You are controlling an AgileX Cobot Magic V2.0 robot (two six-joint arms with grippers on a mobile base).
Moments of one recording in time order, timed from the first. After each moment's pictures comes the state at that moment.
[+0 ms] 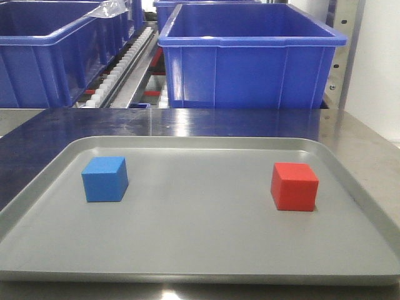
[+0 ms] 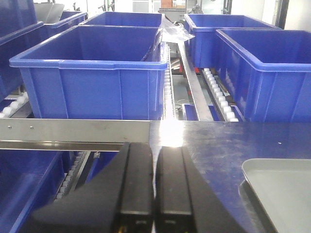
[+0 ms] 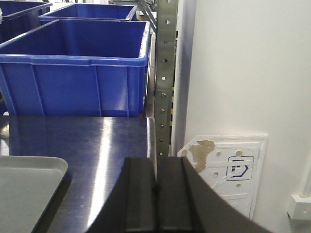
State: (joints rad) left arm -0.05 -0.01 0.01 -0.08 0.03 0.07; right arm -0.02 -0.01 0.03 0.01 0.00 0.02
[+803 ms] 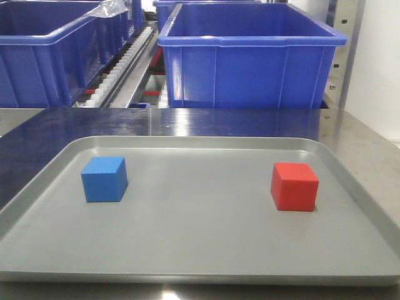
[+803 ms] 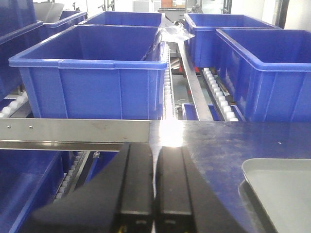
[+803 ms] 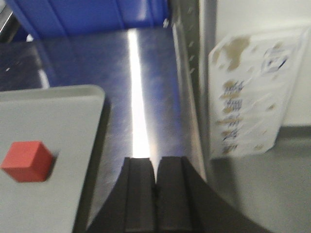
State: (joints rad) left arm -0.05 -0.01 0.01 -0.08 0.03 0.07; right arm 0.00 0.30 -0.30 0.20 0.49 0.02
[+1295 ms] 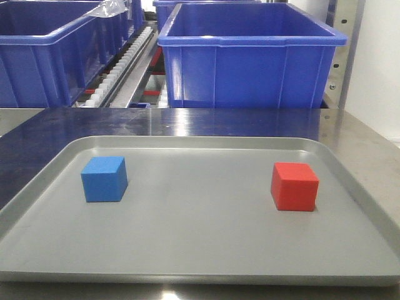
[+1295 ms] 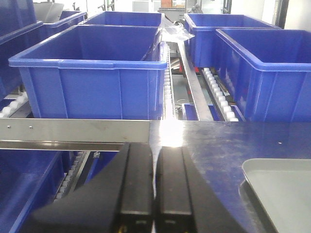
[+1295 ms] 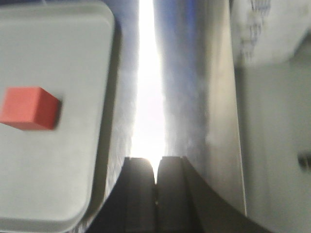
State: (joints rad) left arm -0.05 -0.01 0.01 -0.08 0.03 0.07; right arm 0.23 0.78 -0.53 0.00 0.68 0.33
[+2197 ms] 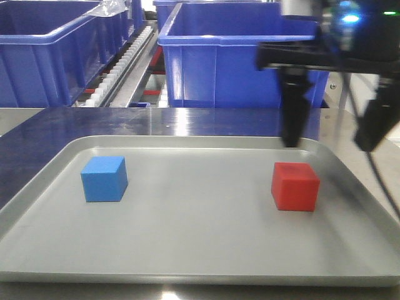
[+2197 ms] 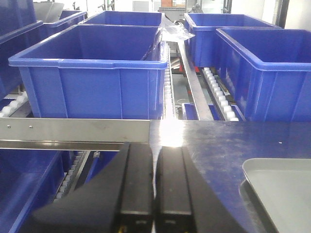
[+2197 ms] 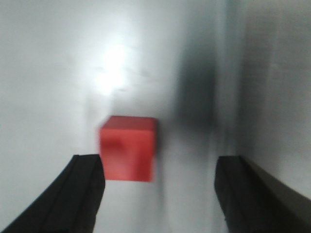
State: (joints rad) left arm -0.05 -0.01 0.01 -0.08 0.03 0.07; right arm 0.55 1.58 -1.21 -0.01 1.02 0.57
